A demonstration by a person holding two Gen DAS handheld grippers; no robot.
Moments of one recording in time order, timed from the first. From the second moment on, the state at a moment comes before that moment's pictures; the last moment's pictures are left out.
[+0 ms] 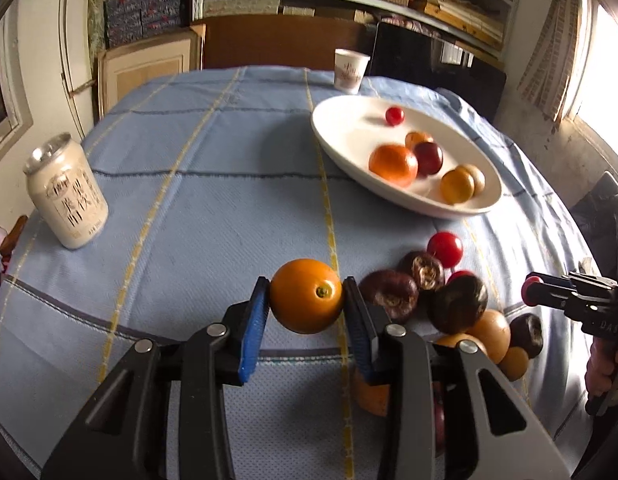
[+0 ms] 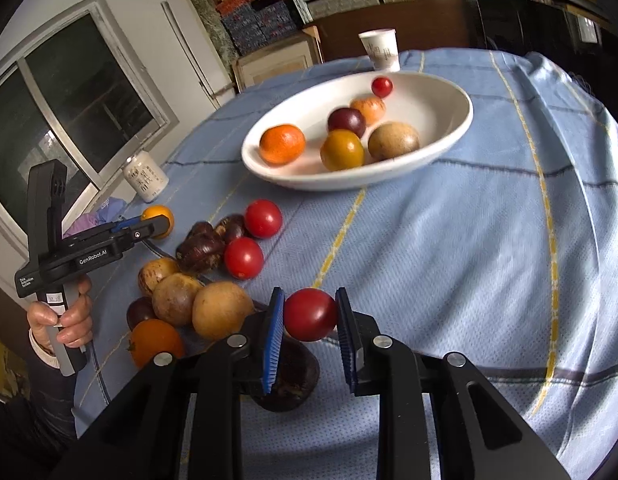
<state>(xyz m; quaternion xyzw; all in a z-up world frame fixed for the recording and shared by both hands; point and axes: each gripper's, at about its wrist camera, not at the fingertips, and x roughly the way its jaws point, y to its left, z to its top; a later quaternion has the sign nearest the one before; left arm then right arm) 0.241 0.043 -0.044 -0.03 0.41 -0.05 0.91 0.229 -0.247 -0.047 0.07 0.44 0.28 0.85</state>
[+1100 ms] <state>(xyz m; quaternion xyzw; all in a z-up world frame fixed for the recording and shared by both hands) 0.260 0.008 0.000 0.00 0.32 -0.01 0.95 0.271 -0.239 -0.011 0.03 0.30 0.20 0.93</state>
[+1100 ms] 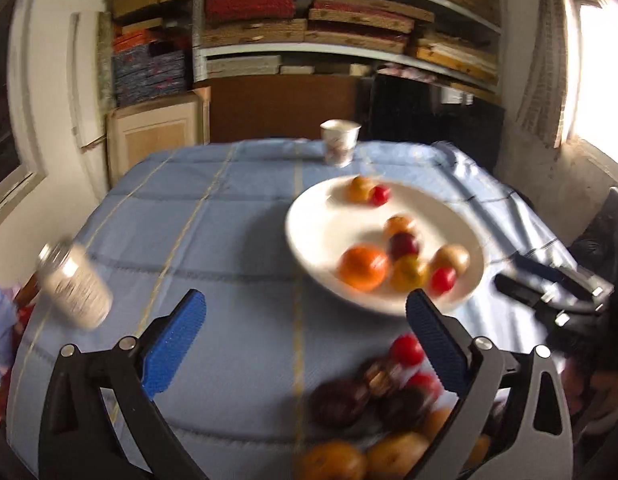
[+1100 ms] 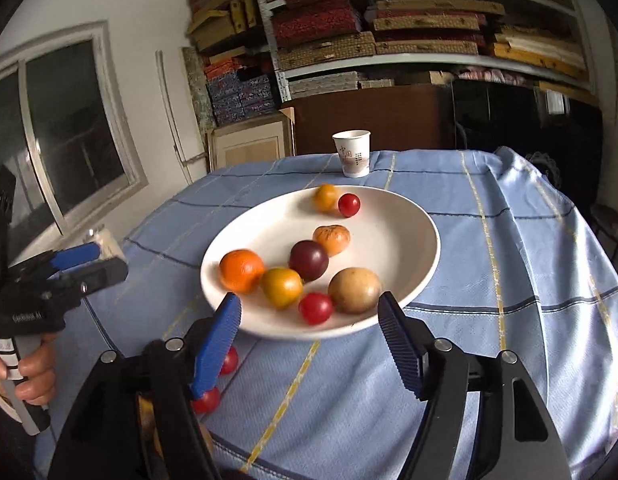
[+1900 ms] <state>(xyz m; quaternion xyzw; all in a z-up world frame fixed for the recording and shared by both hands) 0.244 0.055 -0.031 -0.09 0.39 0.01 0.92 0.232 -0.214 -0.011 -0.04 0.31 0.25 0.91</state>
